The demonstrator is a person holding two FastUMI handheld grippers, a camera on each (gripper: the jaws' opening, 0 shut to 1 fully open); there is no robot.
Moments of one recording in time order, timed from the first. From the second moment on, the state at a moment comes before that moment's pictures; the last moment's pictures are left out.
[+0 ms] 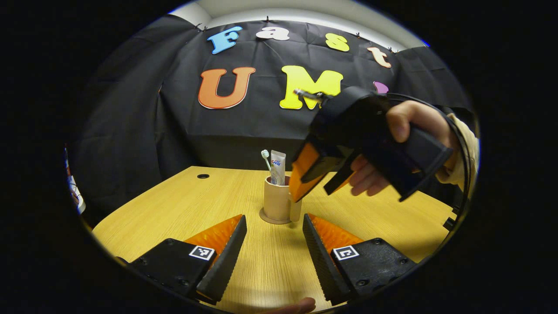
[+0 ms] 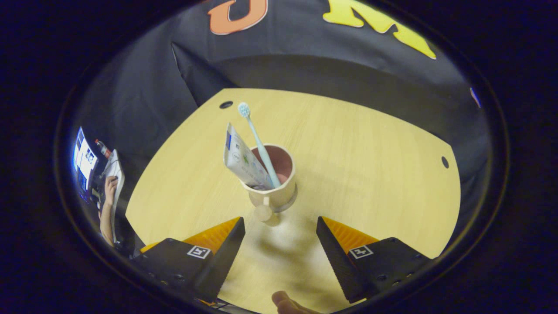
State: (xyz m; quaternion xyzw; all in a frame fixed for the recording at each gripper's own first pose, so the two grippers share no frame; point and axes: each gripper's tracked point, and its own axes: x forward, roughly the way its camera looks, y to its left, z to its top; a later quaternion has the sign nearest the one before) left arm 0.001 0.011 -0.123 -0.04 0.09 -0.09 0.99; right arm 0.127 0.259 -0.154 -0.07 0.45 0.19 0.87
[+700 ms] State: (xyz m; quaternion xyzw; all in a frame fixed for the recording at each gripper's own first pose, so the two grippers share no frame) left arm -0.043 -0.019 -0.088 -0.03 0.05 -0.06 1.00; right arm 0.000 0.089 -0.103 -0.01 0.23 0.11 0.97
